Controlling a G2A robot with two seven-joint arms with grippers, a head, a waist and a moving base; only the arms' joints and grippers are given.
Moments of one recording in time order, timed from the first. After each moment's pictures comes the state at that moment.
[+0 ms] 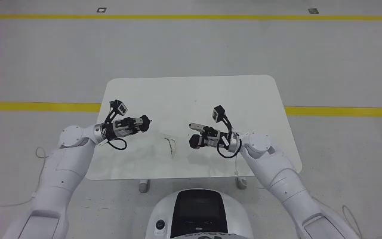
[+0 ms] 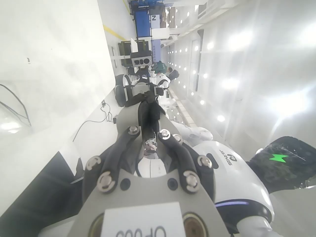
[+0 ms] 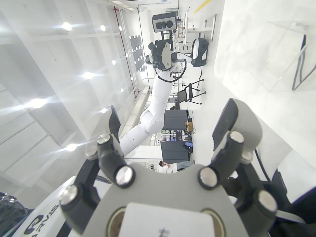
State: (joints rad) left arm 1.06 -1.01 -1.24 -0.95 -0.71 -0.34 -1.39; right arm -1.14 -1.30 1.00 -1.19 0.46 -0.17 0.97
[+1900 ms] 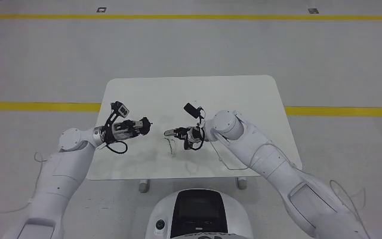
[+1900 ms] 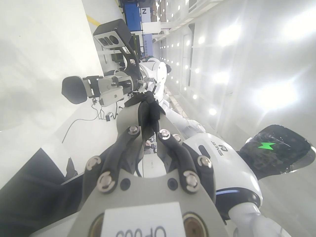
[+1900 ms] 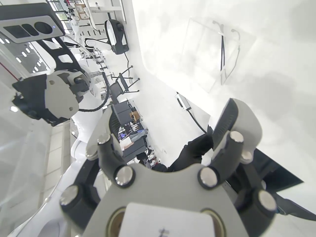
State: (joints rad) left arm 1.13 -0.98 -1.23 -1.07 -0.79 -0.32 -1.39; right arm -0.82 -1.40 0.67 -1.09 0.13 0.30 0.89
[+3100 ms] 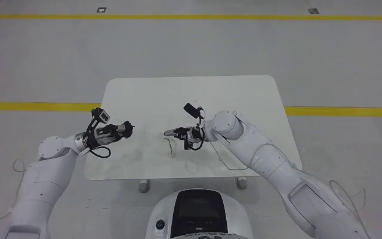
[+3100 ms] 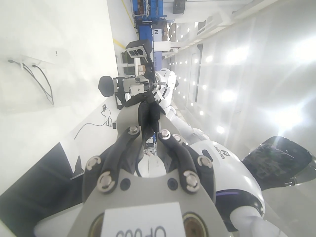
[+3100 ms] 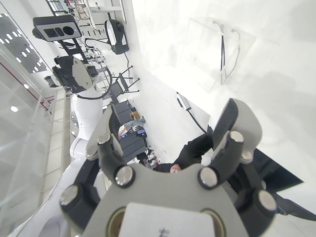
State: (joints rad) left arm 1.18 -0.89 -1.29 -0.99 -0.80 -0.34 -1.39; right arm -0.82 -1.40 0.66 -1.11 0.10 0.30 0.88
